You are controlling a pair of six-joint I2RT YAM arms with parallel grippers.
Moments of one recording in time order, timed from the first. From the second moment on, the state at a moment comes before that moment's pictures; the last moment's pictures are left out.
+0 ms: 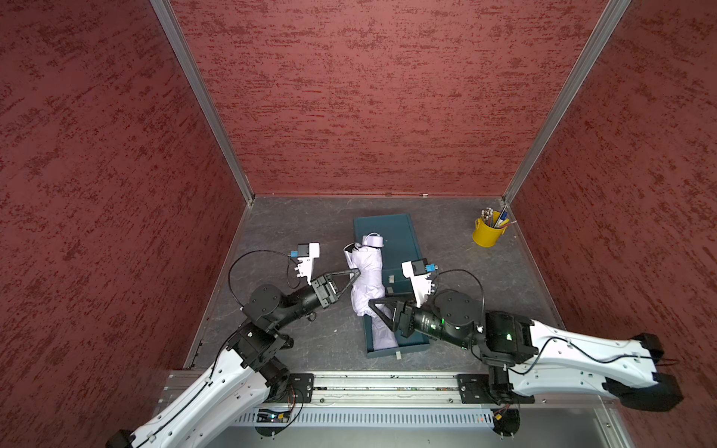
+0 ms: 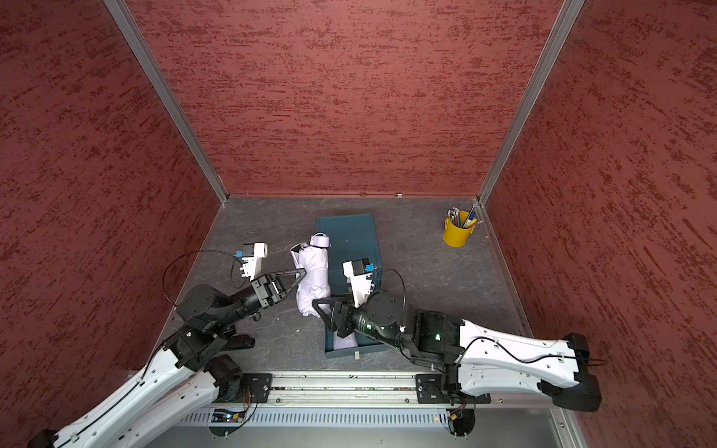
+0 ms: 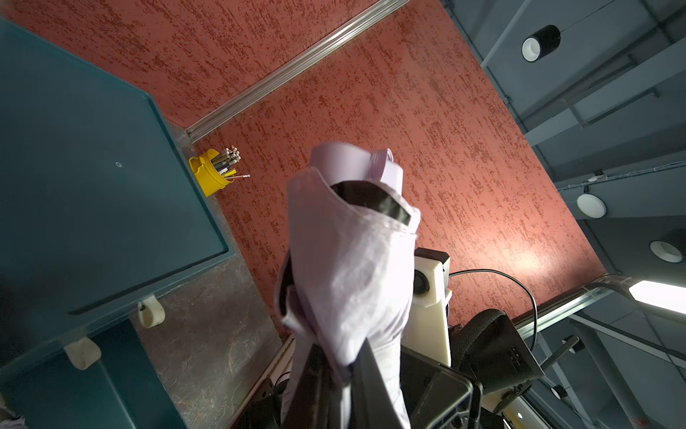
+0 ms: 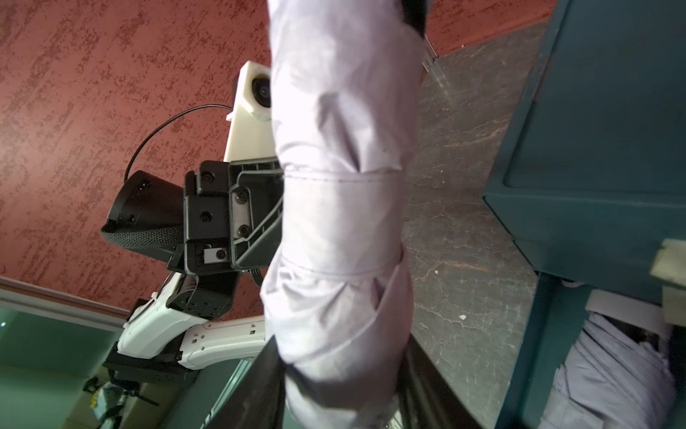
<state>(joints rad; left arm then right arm) -0.66 0.57 0.53 0.24 0.41 -1.16 1.33 0.98 0.96 -0.21 0.23 0.89</state>
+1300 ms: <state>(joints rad) -0.70 0.92 0.82 -0.42 0.05 -0.72 1.34 0.86 0.92 -0.96 -0.01 1.13</state>
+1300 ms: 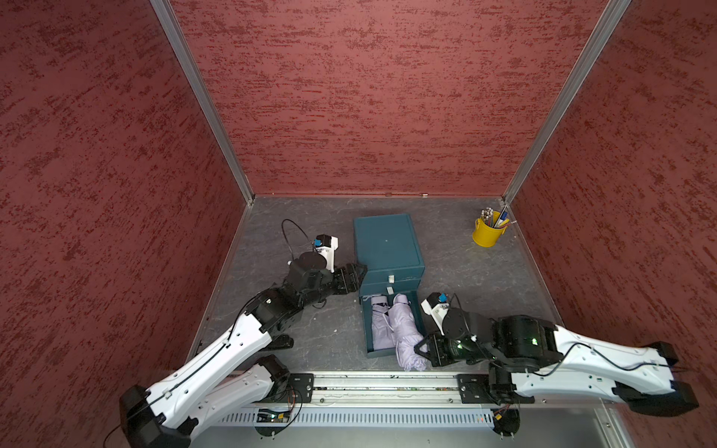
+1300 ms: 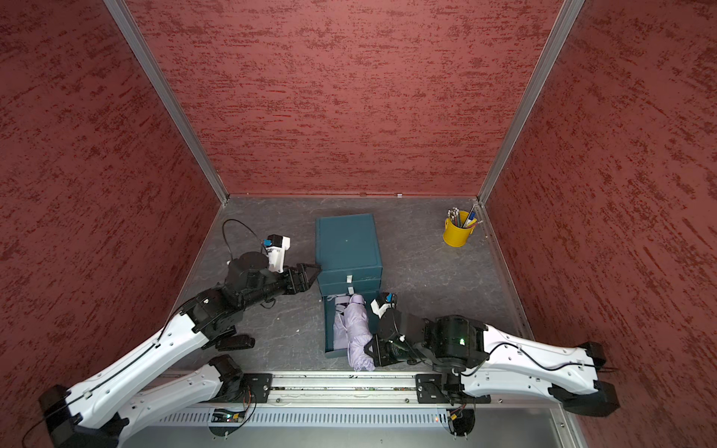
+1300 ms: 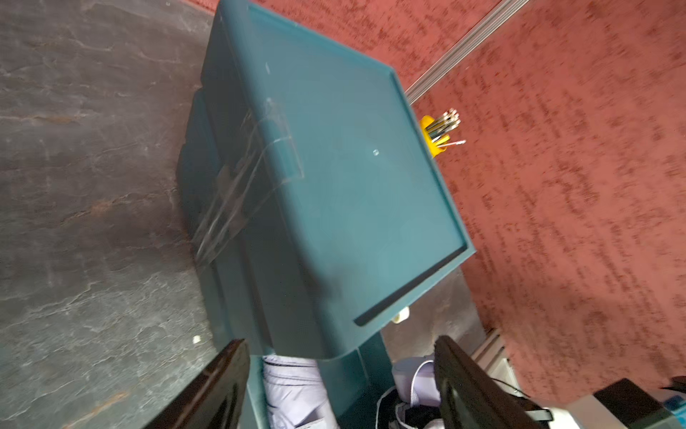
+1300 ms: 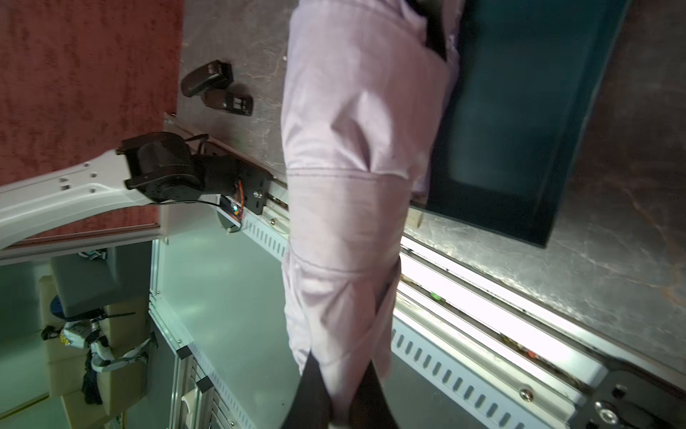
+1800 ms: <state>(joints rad) -0.71 1.12 0.96 -0.45 0.01 -0.64 1.14 0.97 0.83 -0.86 -0.17 1.18</state>
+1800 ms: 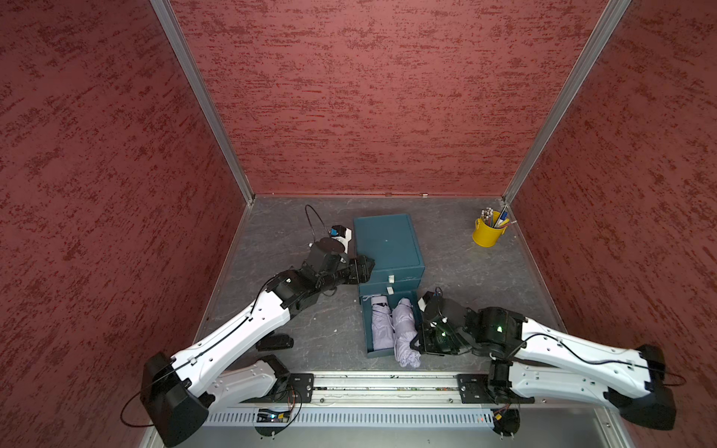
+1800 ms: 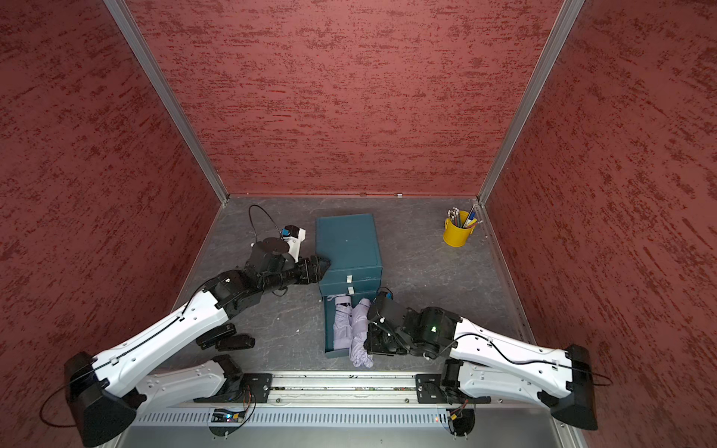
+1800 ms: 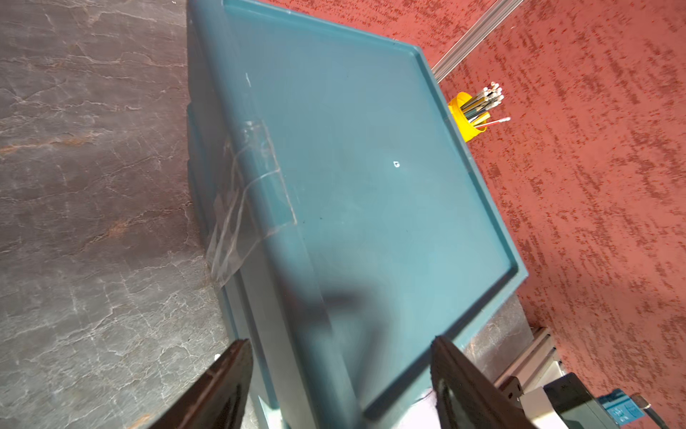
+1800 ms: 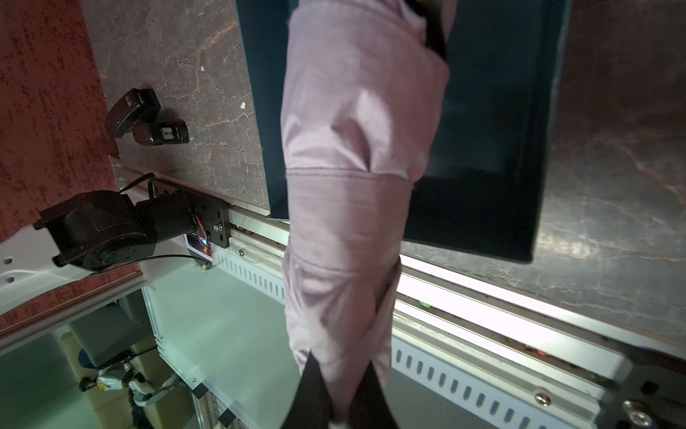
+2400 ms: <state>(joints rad) -0.71 1.16 0.97 -0.43 -0.07 -0.59 0.91 1.06 0.77 -0.75 -0.38 1.11</state>
